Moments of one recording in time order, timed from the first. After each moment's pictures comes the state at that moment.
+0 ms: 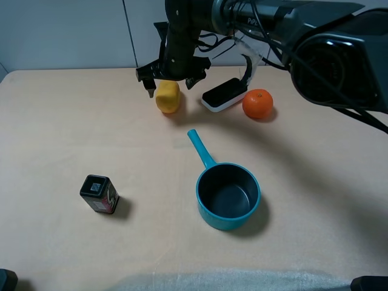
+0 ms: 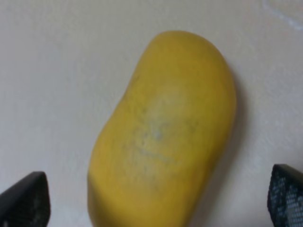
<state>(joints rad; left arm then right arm) -0.10 -0.01 -0.48 0.05 1.06 0.06 0.69 2.49 -2.16 0.03 0.93 0.27</state>
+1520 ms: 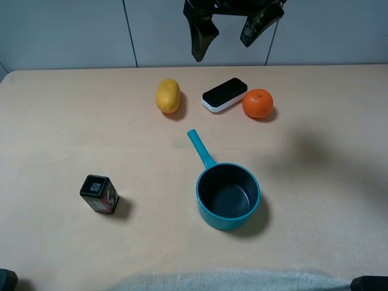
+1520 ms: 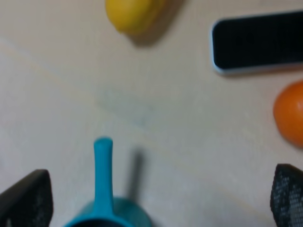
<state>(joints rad) -0.10 -0.01 -0.48 0.05 1.06 0.06 0.64 1.84 -1.72 0.08 1.22 0.06</state>
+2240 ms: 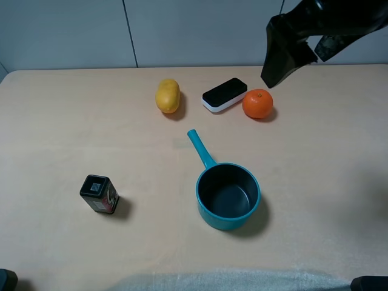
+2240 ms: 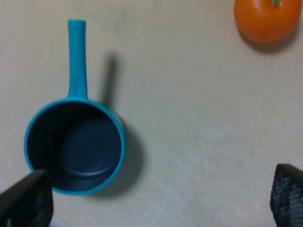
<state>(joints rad) -0.10 -0.01 -0.48 0.05 1.06 0.06 0.64 1.36 -1.28 0.01 1.22 0.05</state>
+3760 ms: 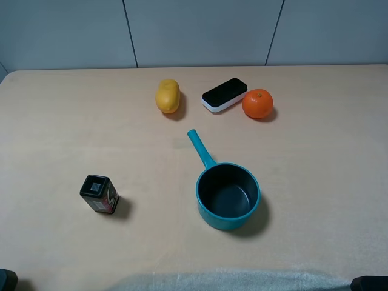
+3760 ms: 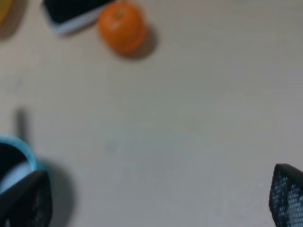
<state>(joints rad) -0.10 -0.01 -0.48 0.05 1.06 0.06 0.19 0.57 -0.75 0.01 1.00 0.07</state>
